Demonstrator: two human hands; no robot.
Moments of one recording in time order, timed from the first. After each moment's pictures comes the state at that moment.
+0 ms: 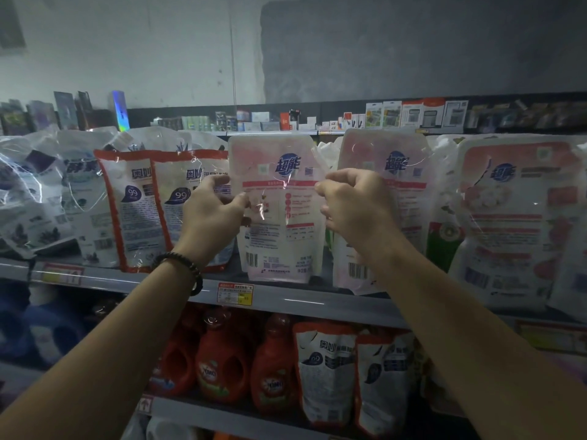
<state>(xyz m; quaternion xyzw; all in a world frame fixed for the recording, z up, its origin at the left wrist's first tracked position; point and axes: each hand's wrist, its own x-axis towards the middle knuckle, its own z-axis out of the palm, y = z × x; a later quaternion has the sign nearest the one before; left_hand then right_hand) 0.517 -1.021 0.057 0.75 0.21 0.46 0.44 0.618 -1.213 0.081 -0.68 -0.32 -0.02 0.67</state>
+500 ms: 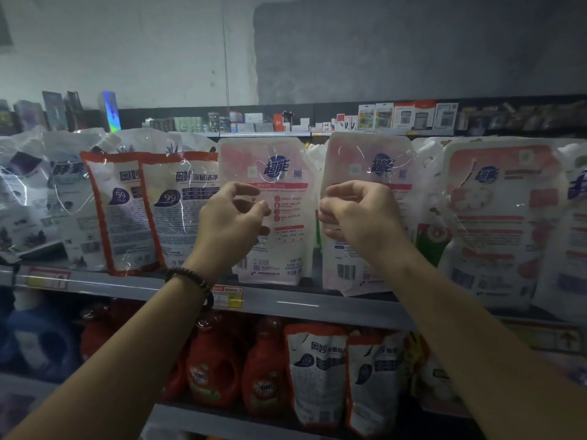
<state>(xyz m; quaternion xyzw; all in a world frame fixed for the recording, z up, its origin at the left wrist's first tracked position) 0.526 -1.066 0.054 0.76 0.16 0.43 0.46 0.641 -1.237 0.067 -0.68 -0.32 -0.02 0.66</state>
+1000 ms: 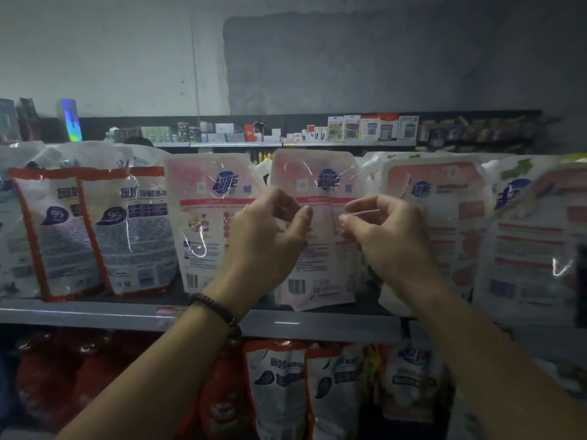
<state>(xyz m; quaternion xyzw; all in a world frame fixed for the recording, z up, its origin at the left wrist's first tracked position) 0.579 -1.173 0.064 0.81 0.04 0.45 0.38 0.674 -1.333 0.065 -0.71 -0.29 -0.13 0.63</state>
